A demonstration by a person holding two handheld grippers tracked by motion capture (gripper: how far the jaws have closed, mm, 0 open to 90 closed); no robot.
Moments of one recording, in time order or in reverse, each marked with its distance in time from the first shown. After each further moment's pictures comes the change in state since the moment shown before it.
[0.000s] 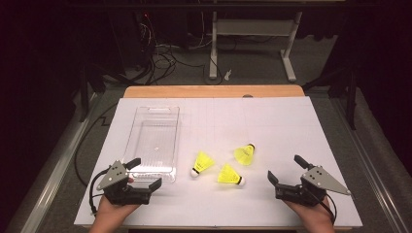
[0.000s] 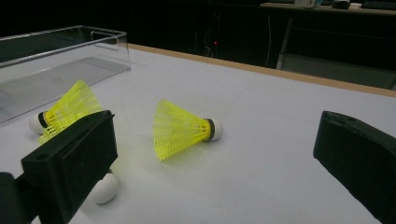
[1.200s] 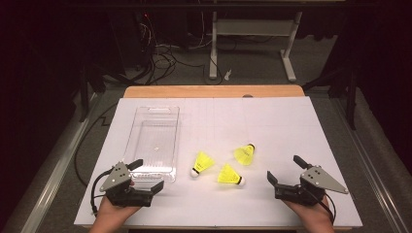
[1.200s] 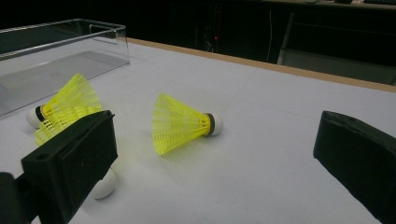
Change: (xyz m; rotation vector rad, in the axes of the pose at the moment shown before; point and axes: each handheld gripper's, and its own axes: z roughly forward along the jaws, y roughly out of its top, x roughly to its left) left arm -0.008 0.002 0.002 0.034 -0.020 0.039; right arm 0.000 -0.002 0.002 0.023 0.002 -0.003
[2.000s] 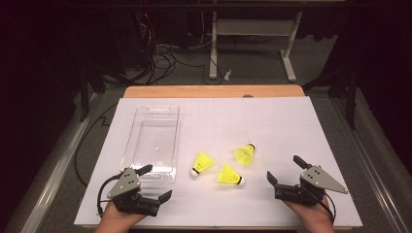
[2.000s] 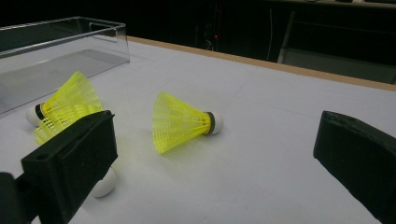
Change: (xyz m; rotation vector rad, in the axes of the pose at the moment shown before) left arm -0.025 0.006 0.003 0.030 -0.086 0.053; right arm 0.000 0.000 0.000 0.006 0.000 -0.002
